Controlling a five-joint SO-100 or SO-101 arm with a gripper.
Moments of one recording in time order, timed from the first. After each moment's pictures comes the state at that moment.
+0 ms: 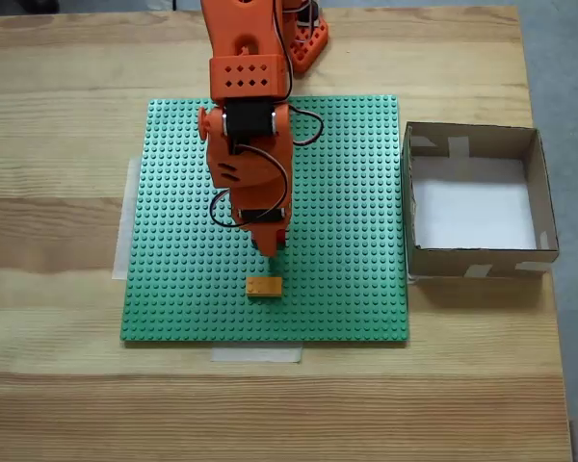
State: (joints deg) arm -3.0 82.4 103.8 62.6 0.9
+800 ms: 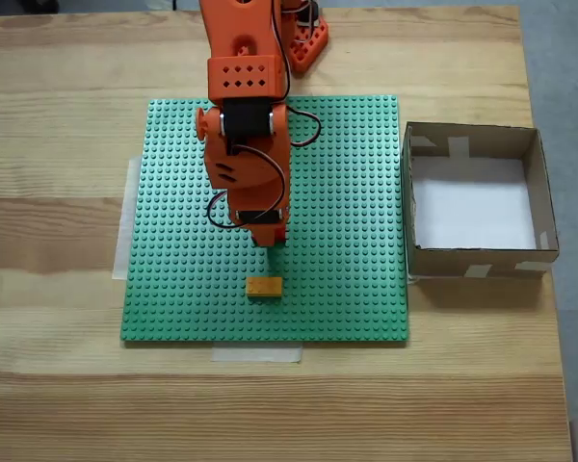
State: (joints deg) arm -2.5 82.3 103.8 61.7 0.5
